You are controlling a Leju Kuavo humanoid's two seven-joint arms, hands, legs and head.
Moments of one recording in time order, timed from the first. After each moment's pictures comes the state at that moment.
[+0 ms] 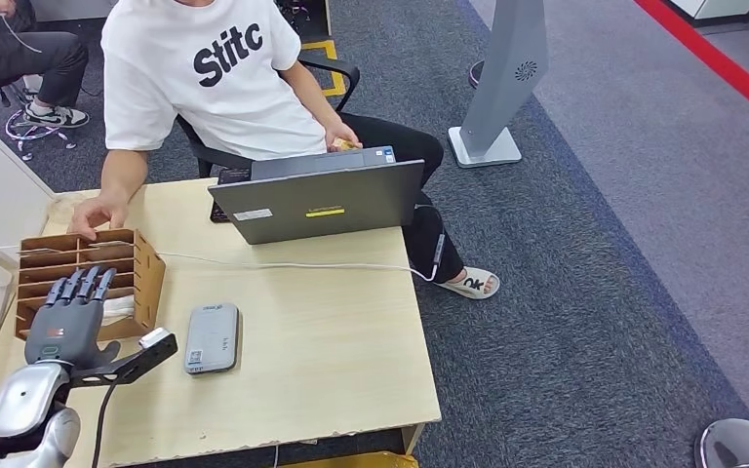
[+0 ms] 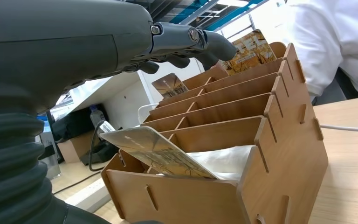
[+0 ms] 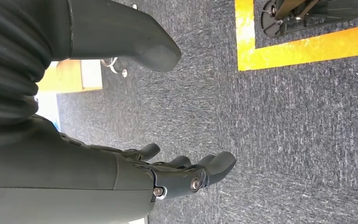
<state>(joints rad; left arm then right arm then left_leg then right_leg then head) -0.26 0.24 -0.13 -1.20 -1.40 0.11 0.02 -0.08 0.15 -0.57 -0.18 0.68 -0.34 0.21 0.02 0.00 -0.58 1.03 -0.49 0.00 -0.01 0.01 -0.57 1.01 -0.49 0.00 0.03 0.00</state>
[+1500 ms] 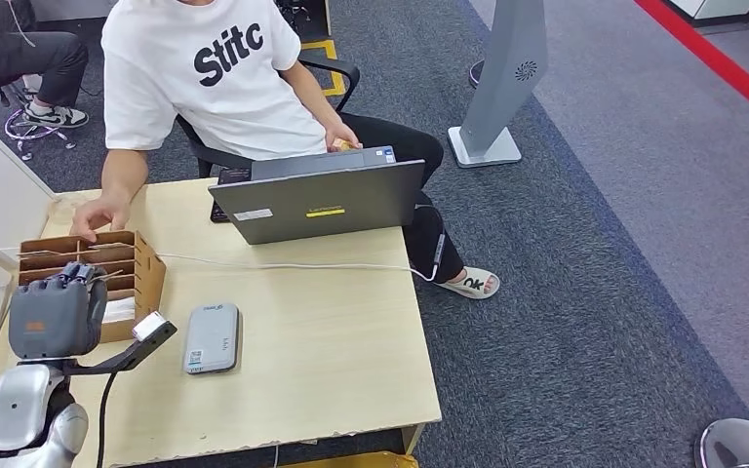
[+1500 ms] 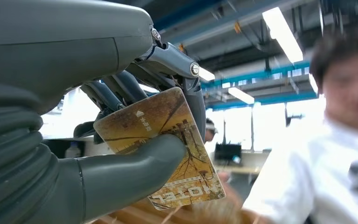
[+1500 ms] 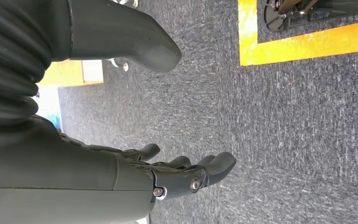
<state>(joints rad) -0.25 0.19 -0.11 -1.27 -1.33 0.53 -0.05 -0.08 0.16 -0.58 -0.18 0.73 -0.36 0.21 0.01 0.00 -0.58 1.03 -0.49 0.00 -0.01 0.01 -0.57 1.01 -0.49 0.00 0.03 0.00</state>
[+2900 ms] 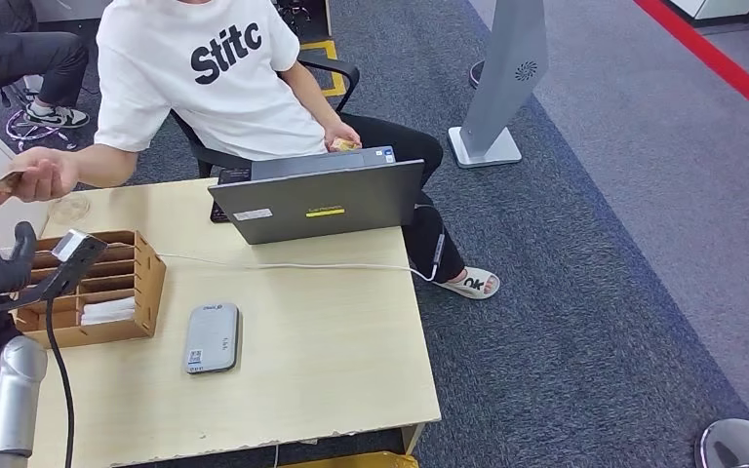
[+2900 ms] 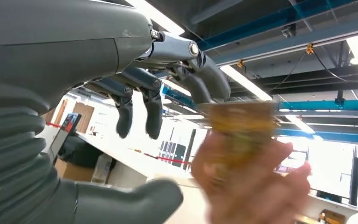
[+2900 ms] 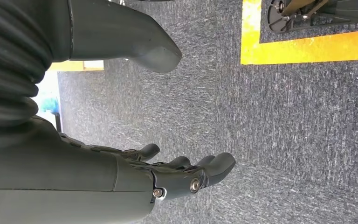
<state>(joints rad) -0.50 0.15 0.10 -1.11 -1.30 0.57 -0.09 -0.09 0.17 -0.58 -0.18 0.80 -0.34 0.24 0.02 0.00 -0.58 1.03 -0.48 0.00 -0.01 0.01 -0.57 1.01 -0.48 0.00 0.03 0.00</state>
